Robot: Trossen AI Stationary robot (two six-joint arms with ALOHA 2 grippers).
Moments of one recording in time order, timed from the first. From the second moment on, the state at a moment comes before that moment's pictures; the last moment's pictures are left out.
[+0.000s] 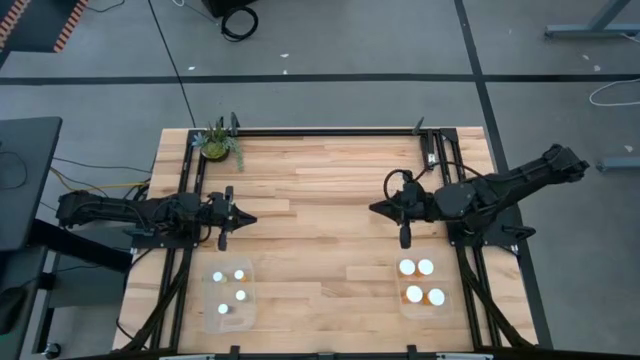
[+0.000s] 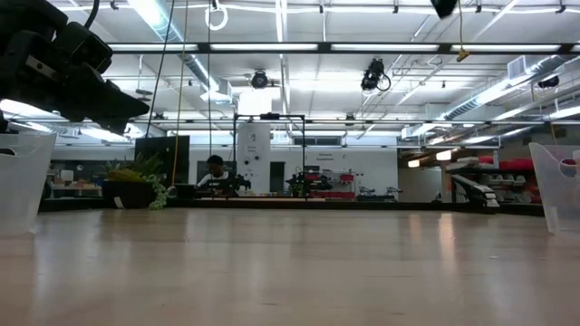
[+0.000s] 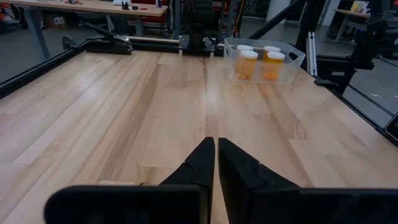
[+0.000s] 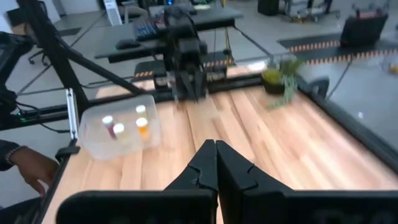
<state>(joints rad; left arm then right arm) -0.04 0.28 0.01 0.10 -0.04 -0.09 0.36 0.98 0.89 -0.22 0.48 0.26</state>
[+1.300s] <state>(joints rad) -0.04 0.28 0.01 0.10 -0.04 -0.09 0.34 0.22 0.07 0.09 0.58 0.39</state>
